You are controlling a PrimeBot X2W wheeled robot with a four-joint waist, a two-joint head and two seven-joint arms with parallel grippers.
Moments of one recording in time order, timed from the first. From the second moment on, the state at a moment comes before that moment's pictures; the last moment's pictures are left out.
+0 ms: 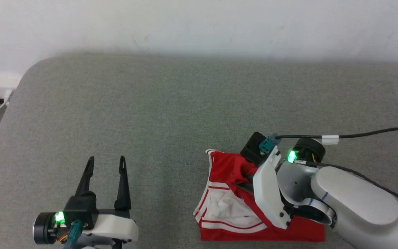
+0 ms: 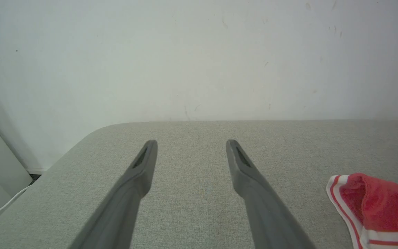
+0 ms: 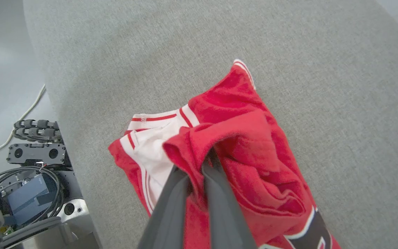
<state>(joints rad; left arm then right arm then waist) 0.03 0.08 -0.04 0.04 -0.03 0.07 -0.26 -0.68 -0.48 1.02 0.13 0.81 0.13 0.58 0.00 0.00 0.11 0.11</state>
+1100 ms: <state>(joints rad) 0.06 0.07 0.00 0.06 -0.03 0.07 -0.26 -0.80 -0.54 0.91 0.36 0.68 0.13 -0.08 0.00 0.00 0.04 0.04</state>
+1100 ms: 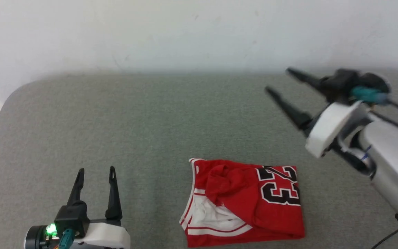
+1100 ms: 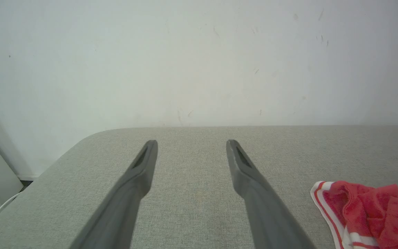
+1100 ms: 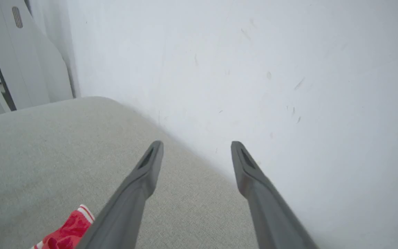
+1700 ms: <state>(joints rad) 0.10 0.06 0.02 0.05 -0.03 0.06 -0.26 -0.23 -0.23 0.10 0.20 0.30 0.13 -0.26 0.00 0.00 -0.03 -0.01</state>
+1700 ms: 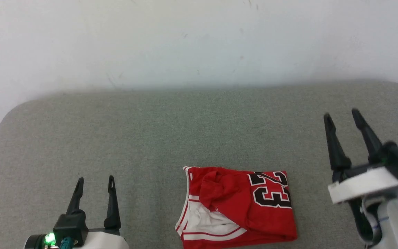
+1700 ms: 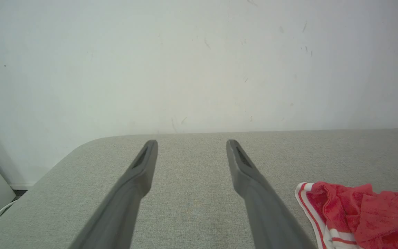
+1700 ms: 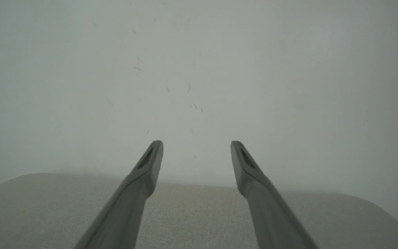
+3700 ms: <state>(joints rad) 0.09 0.06 0.00 0.03 -0.04 0.05 -0.26 -0.39 -0.53 0.51 0.24 0.76 0.13 0.78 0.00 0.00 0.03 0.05</state>
